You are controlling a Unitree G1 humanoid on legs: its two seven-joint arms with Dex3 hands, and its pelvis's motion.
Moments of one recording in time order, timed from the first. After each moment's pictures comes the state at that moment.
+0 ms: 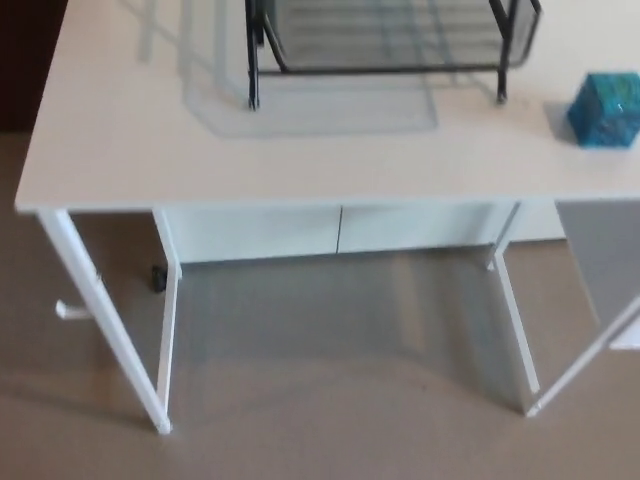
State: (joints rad) left_arm 0.09 0.74 0.28 1.19 -0.04 -0.02 -0.34; right_arm 0.06 -0.82 0.19 1.10 -0.36 -0.11 0.13
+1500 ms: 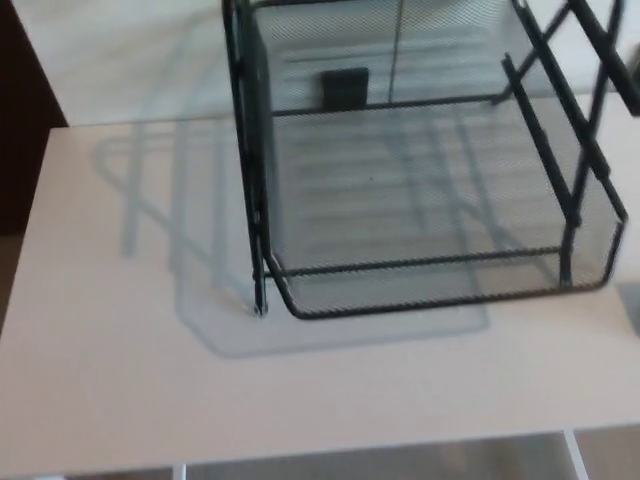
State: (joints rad) left_arm 0.11 0.73 0.28 1.21 -0.06 -0.02 -0.32; right_arm 0.13 -0.85 0.16 0.92 -0.36 -0.03 0.14
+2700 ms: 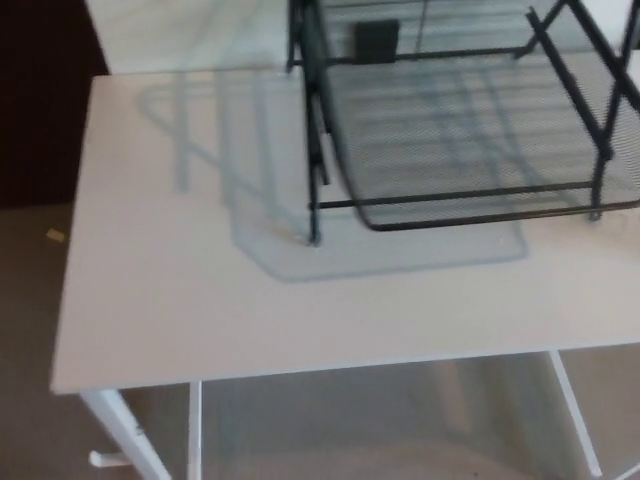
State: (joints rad) left_arm 0.11 0.72 0.29 1.21 -0.06 -0.02 -0.32; right_arm 0.03 -0.85 0.19 1.02 -0.35 -0.09 0.21
